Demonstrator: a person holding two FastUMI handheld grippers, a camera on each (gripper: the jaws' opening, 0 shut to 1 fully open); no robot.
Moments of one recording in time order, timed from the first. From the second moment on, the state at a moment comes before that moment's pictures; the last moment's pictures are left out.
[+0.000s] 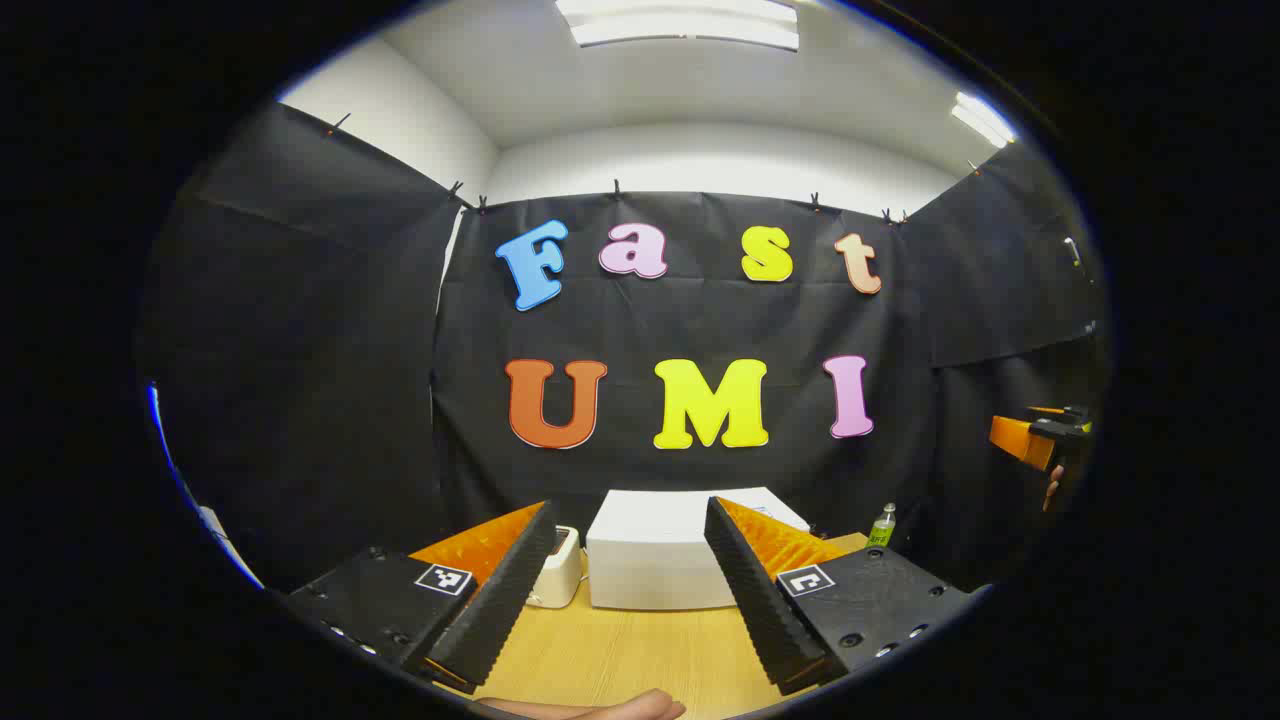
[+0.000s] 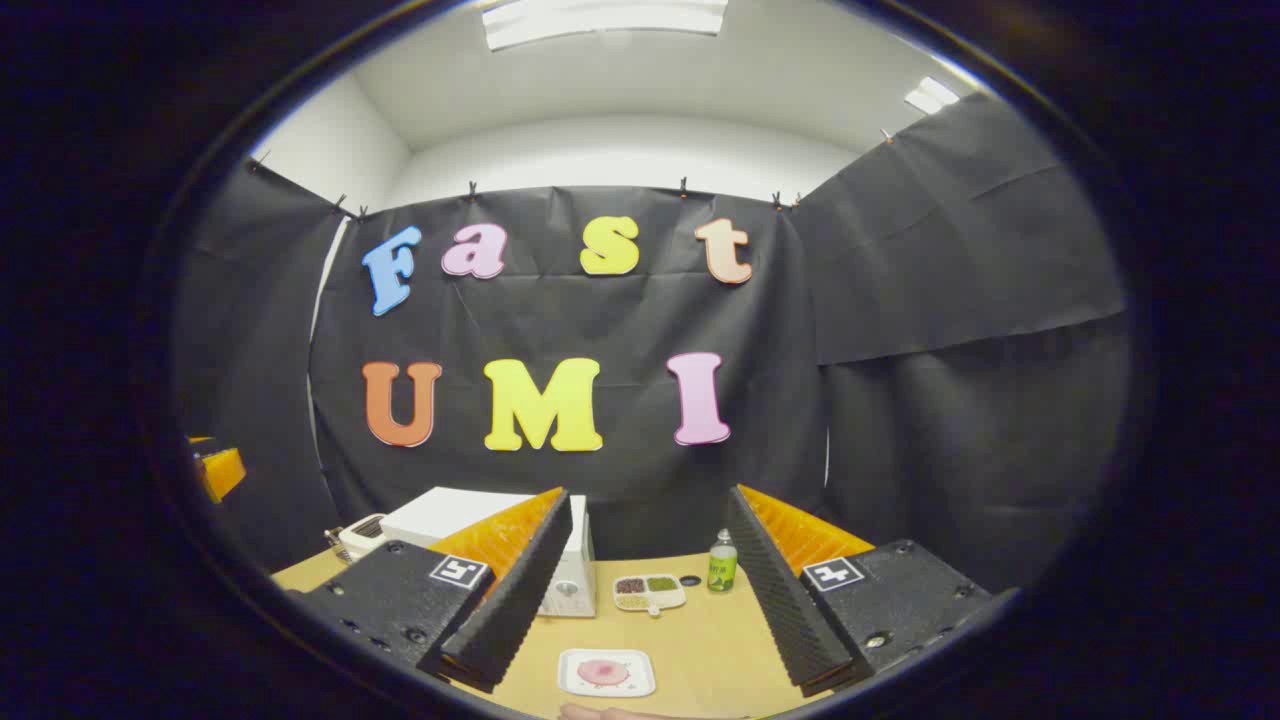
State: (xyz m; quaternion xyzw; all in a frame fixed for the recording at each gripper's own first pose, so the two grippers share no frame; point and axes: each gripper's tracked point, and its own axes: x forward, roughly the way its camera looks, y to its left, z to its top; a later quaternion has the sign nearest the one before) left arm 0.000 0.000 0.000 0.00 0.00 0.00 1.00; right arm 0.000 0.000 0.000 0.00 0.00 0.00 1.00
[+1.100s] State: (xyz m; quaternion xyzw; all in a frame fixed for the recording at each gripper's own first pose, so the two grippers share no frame) left arm 0.086 -0.073 -0.048 -0.05 0.03 -0.07 1.00; right arm -0.001 -0.032 -0.013 0.03 0.00 0.00 1.00
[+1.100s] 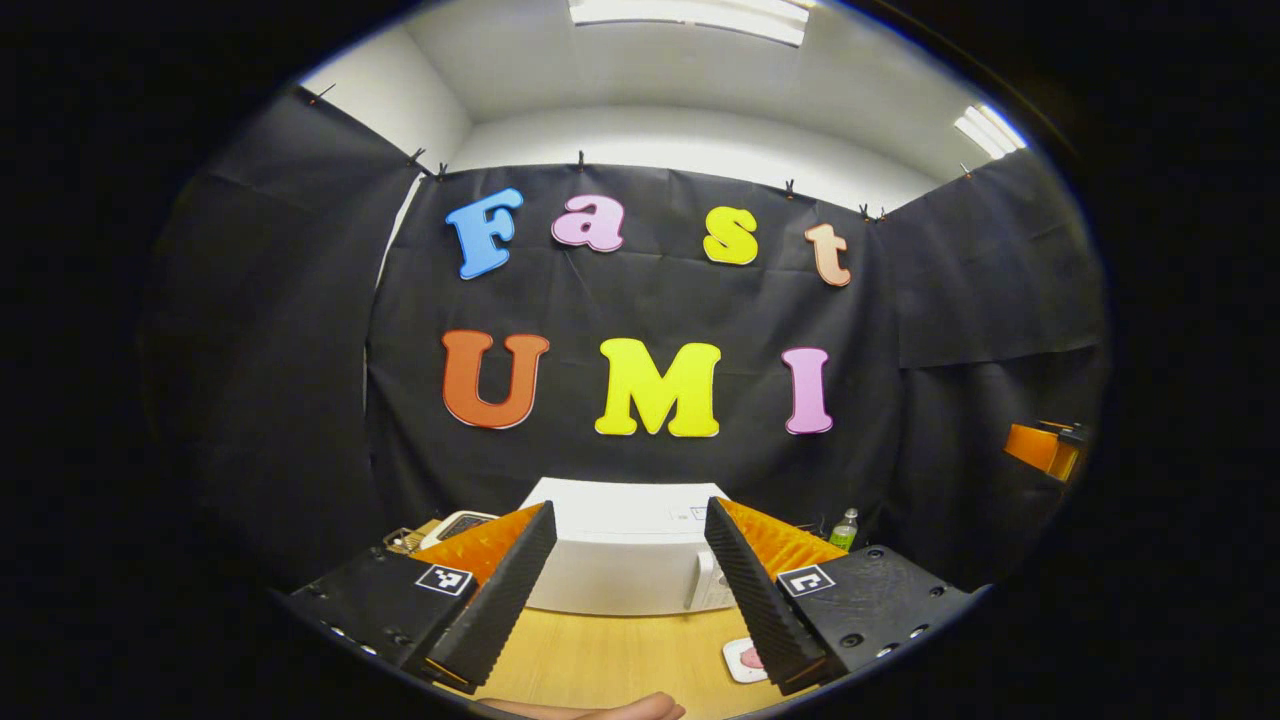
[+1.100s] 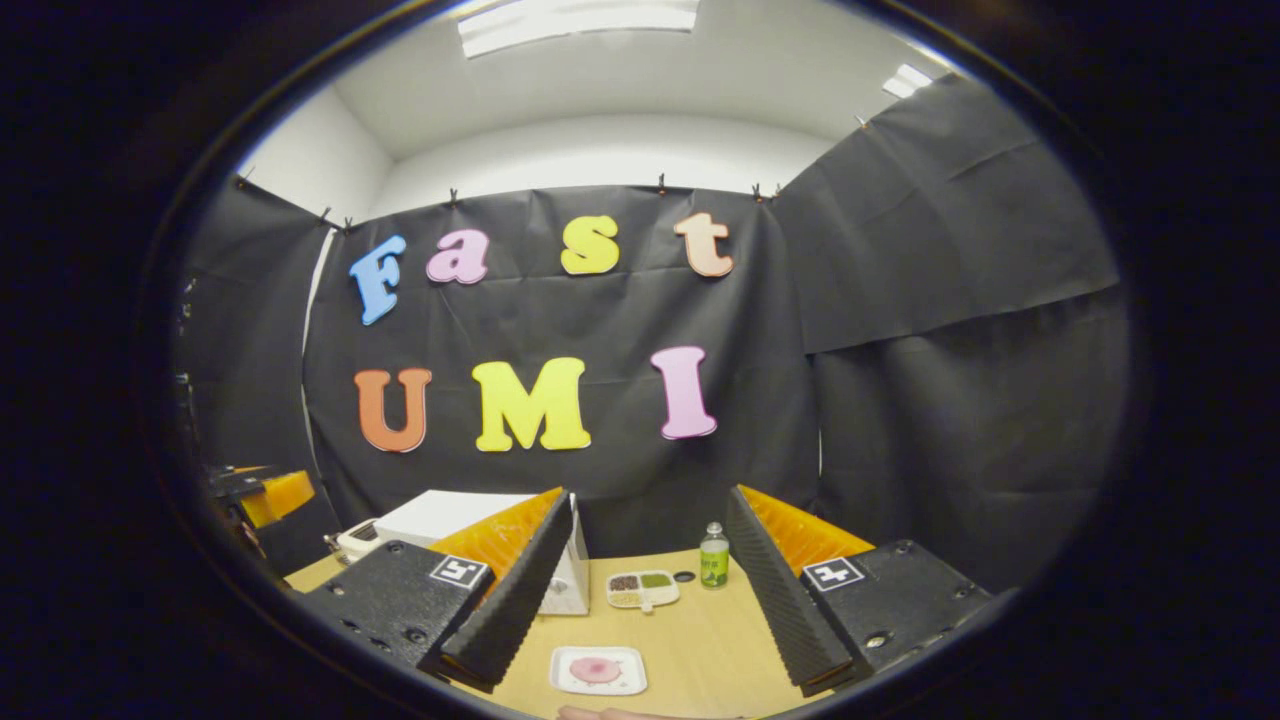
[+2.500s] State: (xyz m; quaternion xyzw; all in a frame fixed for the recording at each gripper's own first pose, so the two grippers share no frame) left arm 0.283 -0.203 -0.338 -0.02 0.14 -0.05 0.99; right arm 0.022 -0.073 -0.078 -0.01 0.00 0.02 1.00
